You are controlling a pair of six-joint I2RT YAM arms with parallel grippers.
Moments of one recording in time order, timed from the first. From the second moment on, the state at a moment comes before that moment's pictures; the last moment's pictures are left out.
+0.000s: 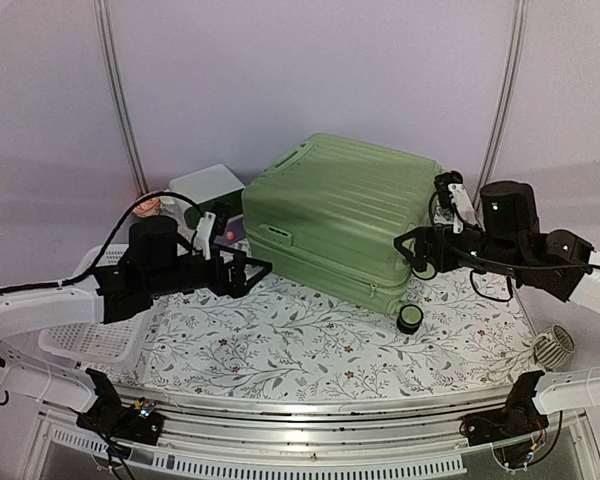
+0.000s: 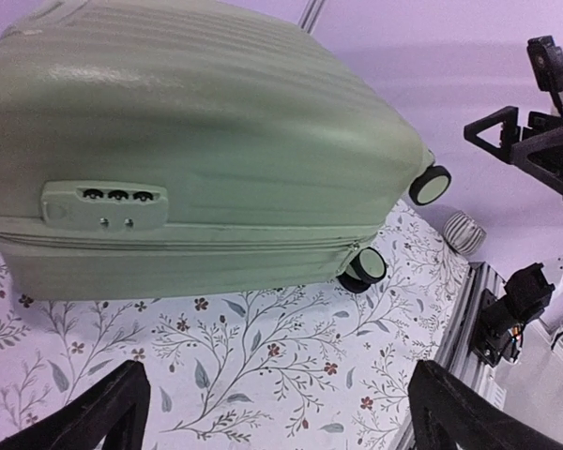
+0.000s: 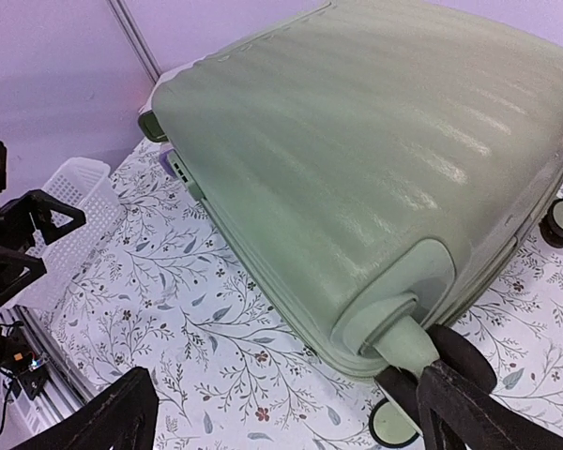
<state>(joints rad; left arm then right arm) -0.75 1.16 0.70 0.17 0.20 -0.35 0.79 1.01 1.02 -0.47 0.14 0.37</state>
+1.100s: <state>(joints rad) -0.65 1.69 0.91 0.47 0.18 -0.38 0.78 0.70 0.45 -0.22 0.11 0.55</state>
